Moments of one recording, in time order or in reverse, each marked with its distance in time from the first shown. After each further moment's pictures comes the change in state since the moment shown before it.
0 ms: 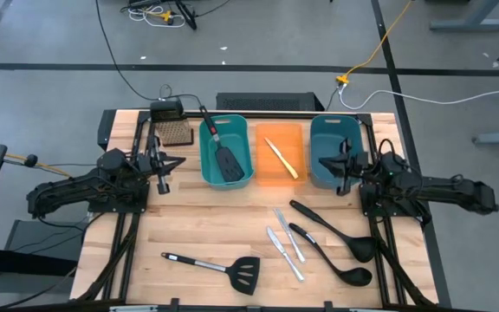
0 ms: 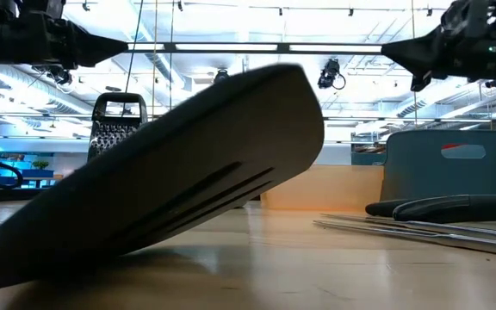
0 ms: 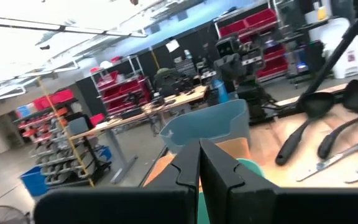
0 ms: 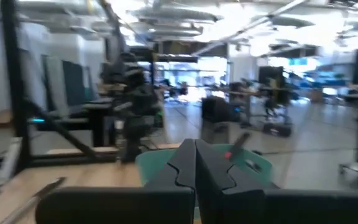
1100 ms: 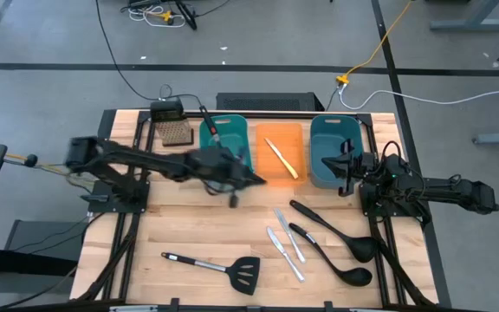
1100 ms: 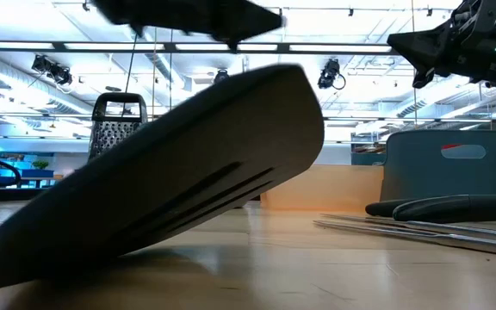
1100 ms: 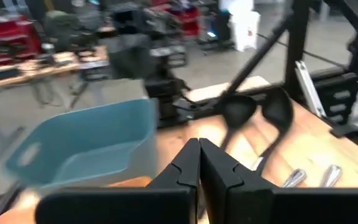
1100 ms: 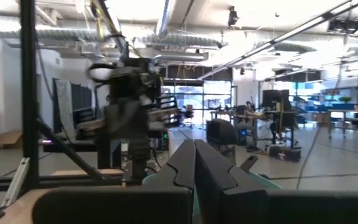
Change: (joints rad) left arm -0.256 1.417 0.803 0.315 0.088 -0.153; right arm 0.001 0.000 -0.045 0.146 0.003 0.008
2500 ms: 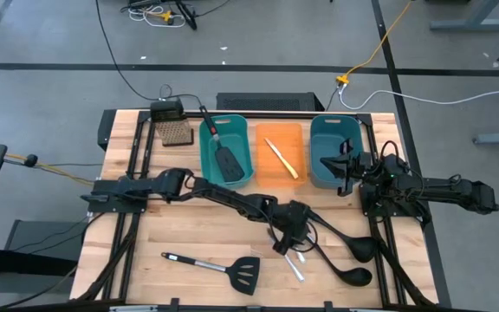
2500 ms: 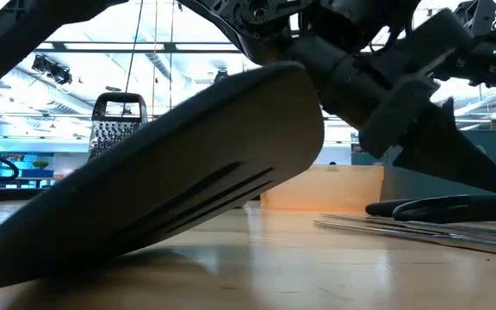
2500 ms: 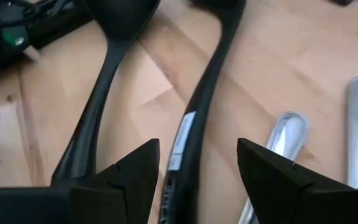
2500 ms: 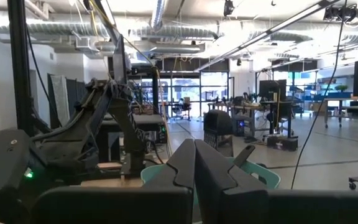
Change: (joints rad) left arm -0.182 0.924 0.946 -0.500 0.020 0.183; right arm 0.000 0.000 0.001 -0.038 0.010 0.018
